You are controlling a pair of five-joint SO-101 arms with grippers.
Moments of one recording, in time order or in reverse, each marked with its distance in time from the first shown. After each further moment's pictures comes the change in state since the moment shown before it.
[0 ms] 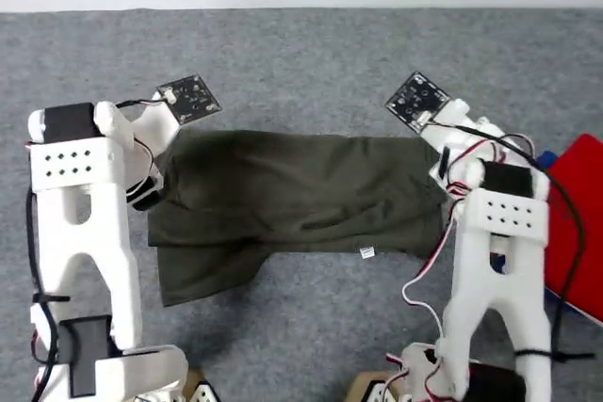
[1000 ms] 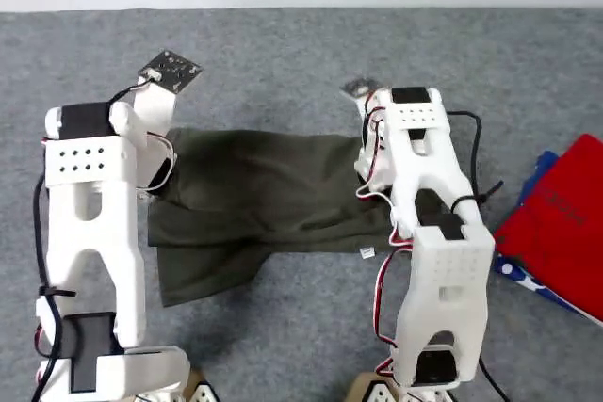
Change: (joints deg) left arm 2.8 1.0 1.2 -2.1 28.9; right arm -14.1 60.3 -50.8 36.7 -34.2
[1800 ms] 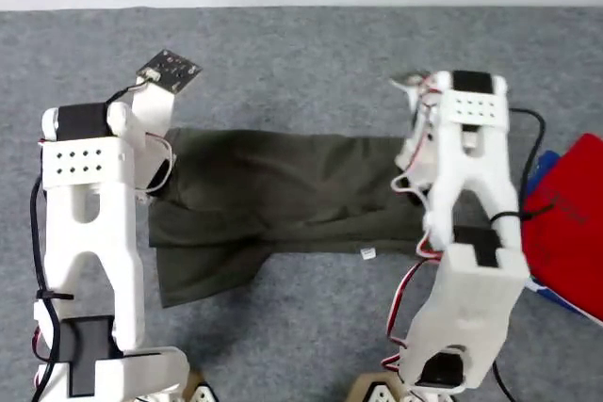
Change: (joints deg) left arm 0.1 -0.5 0.2 0.5 0.0; right arm 7.3 -11.8 0.0 10.8 1.9
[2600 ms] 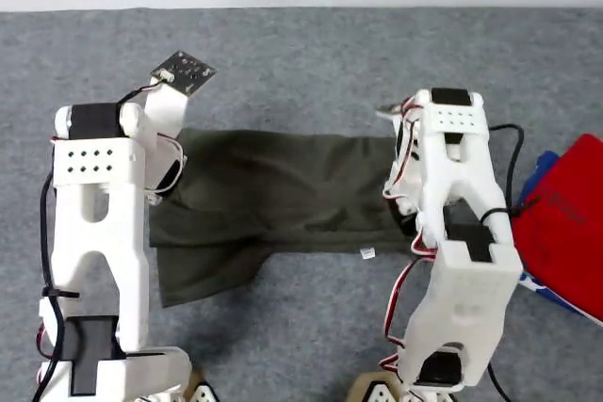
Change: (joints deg) left arm 2.5 0.0 0.0 0.0 0.0; right arm -0.5 0.1 12.0 2.1 -1.5
